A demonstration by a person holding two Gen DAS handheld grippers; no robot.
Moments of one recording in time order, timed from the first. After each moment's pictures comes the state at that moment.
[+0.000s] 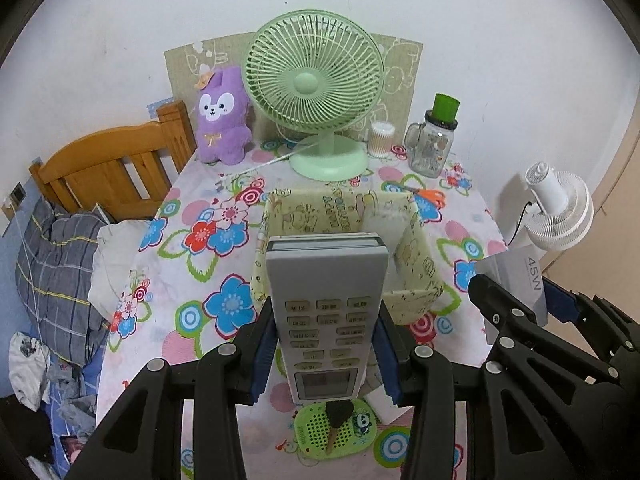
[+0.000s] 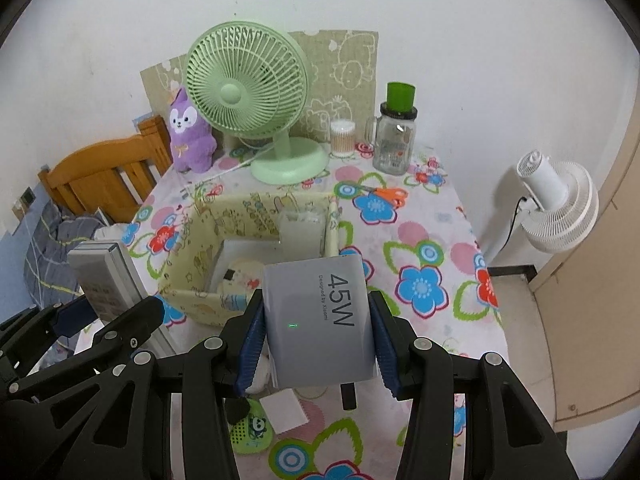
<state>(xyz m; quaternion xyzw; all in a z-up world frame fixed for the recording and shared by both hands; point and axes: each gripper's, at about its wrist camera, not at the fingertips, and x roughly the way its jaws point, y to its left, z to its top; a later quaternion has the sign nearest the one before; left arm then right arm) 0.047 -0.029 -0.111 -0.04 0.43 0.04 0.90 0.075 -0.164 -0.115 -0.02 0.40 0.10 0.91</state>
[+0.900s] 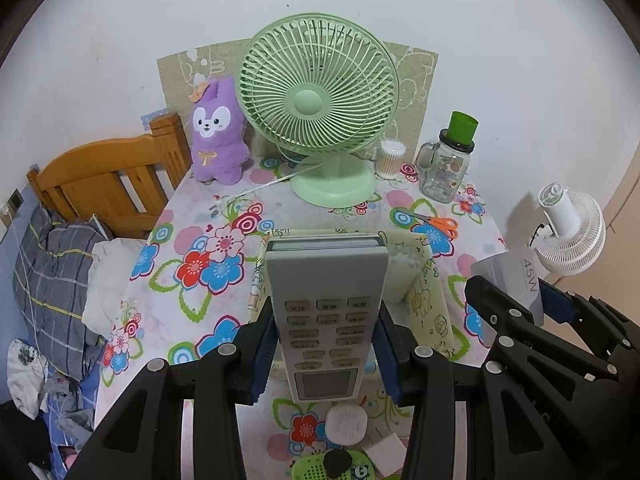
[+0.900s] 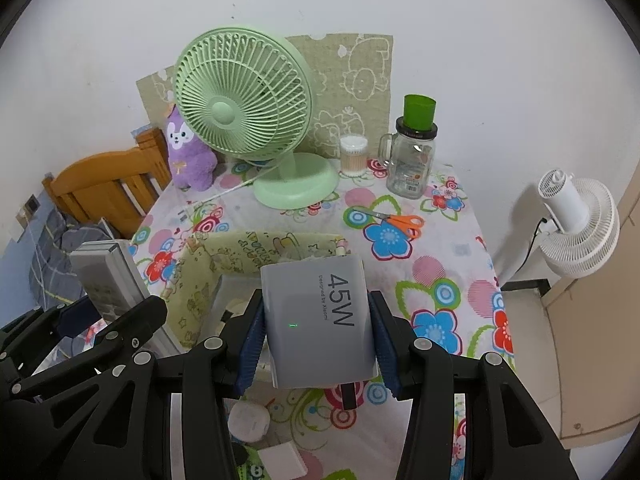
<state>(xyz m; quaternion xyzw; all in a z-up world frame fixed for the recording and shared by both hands) 0.108 -0.022 -0.111 -0.04 0.43 0.05 0.90 0.142 -0.157 -0.117 -0.01 0.41 0.12 0.91</state>
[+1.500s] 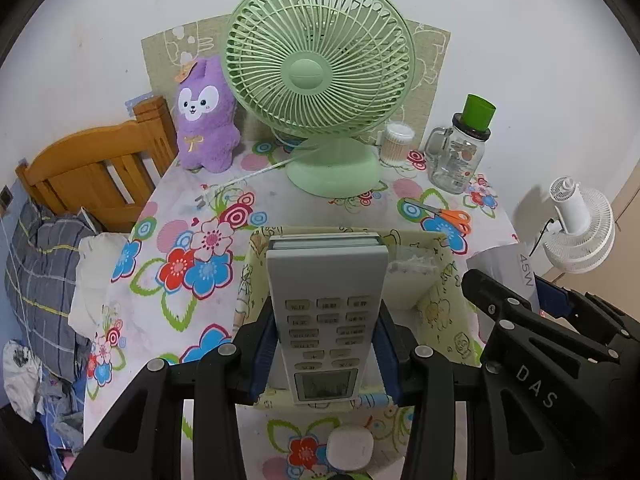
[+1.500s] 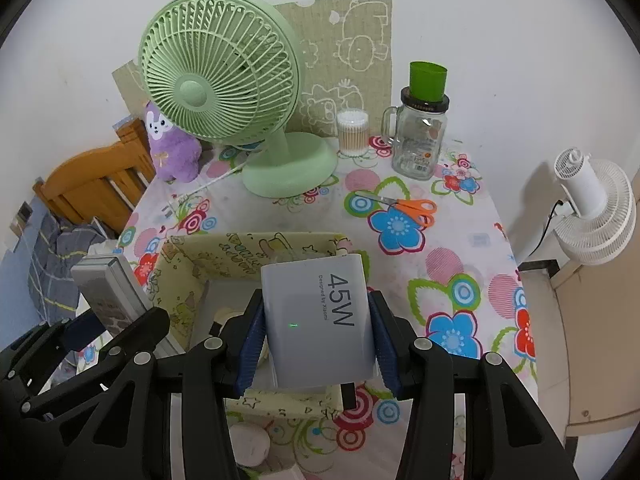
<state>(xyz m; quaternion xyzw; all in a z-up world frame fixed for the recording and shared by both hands) 0.147 -0.015 -0.141 -0.05 0.45 0.05 0.89 0.191 -0.150 -0.144 0.00 0.45 0.12 0.89</state>
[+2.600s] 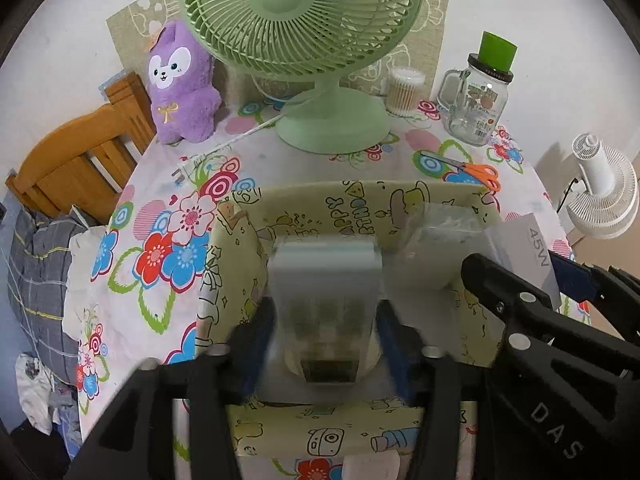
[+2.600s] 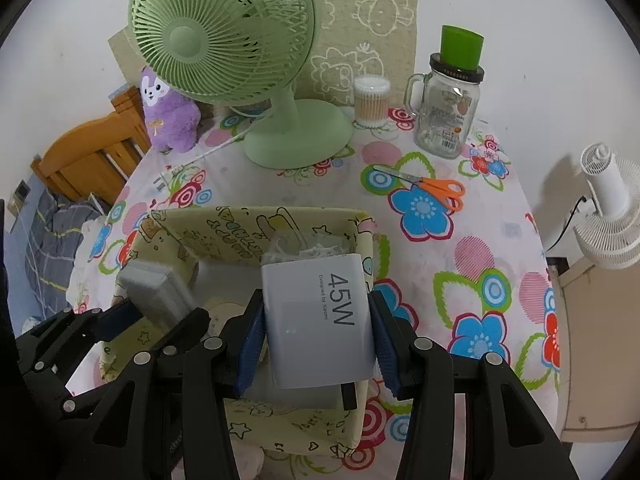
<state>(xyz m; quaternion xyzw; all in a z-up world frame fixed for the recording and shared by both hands) 0.184 -0.022 -0.199 -0.01 0.51 0.05 0.86 0.215 -0.132 -0.183 -0.02 0.48 0.13 0.87</state>
